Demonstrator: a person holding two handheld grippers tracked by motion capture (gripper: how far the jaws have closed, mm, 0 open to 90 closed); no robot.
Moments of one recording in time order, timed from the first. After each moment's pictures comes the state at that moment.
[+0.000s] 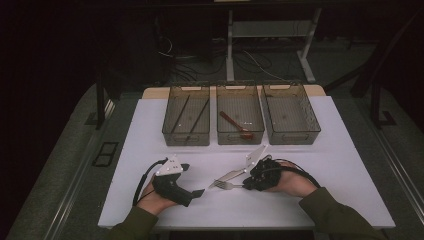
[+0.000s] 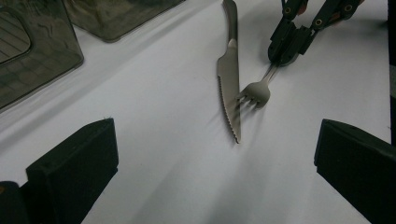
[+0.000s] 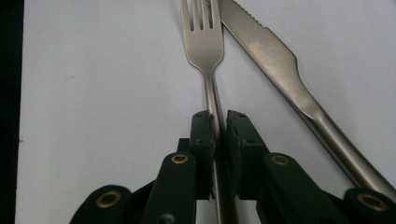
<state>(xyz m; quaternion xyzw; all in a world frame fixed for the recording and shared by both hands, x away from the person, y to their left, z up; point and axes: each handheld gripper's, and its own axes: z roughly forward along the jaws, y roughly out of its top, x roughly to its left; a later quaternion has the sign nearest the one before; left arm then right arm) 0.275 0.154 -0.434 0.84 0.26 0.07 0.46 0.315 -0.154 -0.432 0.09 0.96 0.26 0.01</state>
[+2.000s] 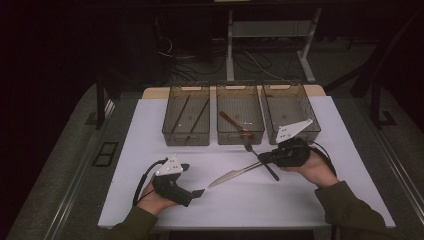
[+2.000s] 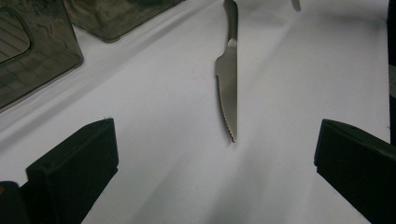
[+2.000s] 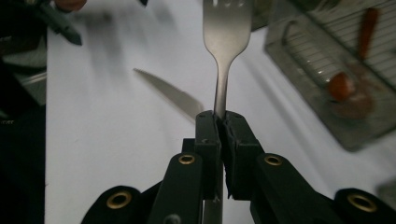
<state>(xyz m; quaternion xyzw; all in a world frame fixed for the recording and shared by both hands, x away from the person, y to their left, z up) 0.276 0.155 -0.434 0.85 0.26 0.07 0.46 0.331 -0.221 -0.375 0.22 0.89 0.40 0.03</state>
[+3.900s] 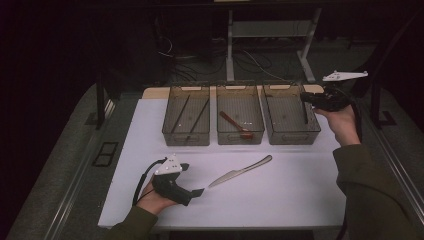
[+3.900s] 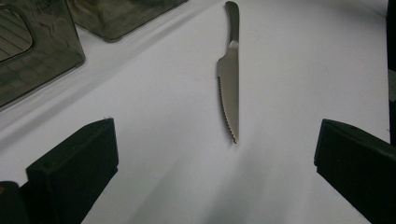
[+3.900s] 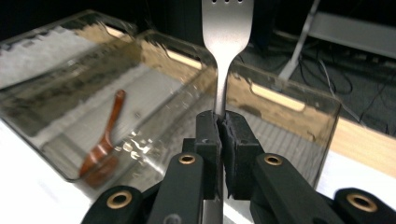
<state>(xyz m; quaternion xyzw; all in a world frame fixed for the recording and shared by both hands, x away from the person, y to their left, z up) 0.277 0.156 -0.435 0.84 0.26 0.07 0.47 0.439 -0.333 -0.327 0.44 0.76 0.43 0.21</state>
